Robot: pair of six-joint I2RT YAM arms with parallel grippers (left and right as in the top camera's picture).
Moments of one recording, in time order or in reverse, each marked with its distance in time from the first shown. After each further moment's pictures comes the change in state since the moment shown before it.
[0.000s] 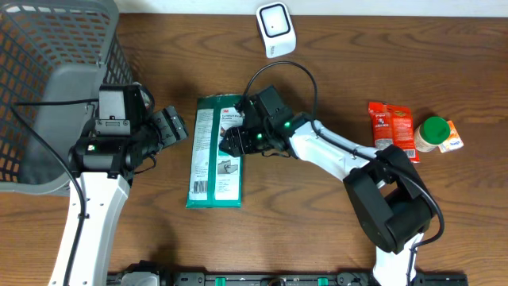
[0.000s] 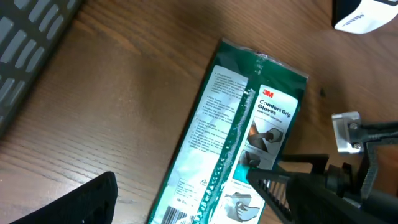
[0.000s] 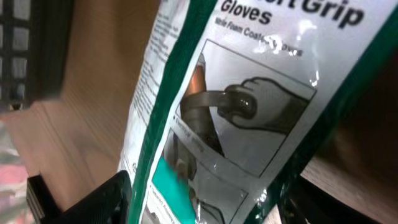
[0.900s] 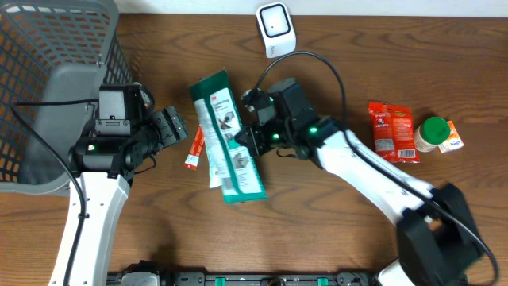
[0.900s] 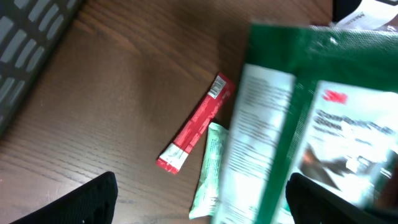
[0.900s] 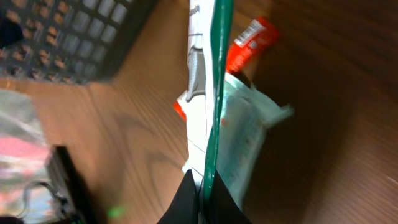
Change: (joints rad) left arm 0.000 0.000 0.000 -0.002 0.000 0.000; right arm -0.034 -0.304 -0.087 -0.099 -0.013 -0.185
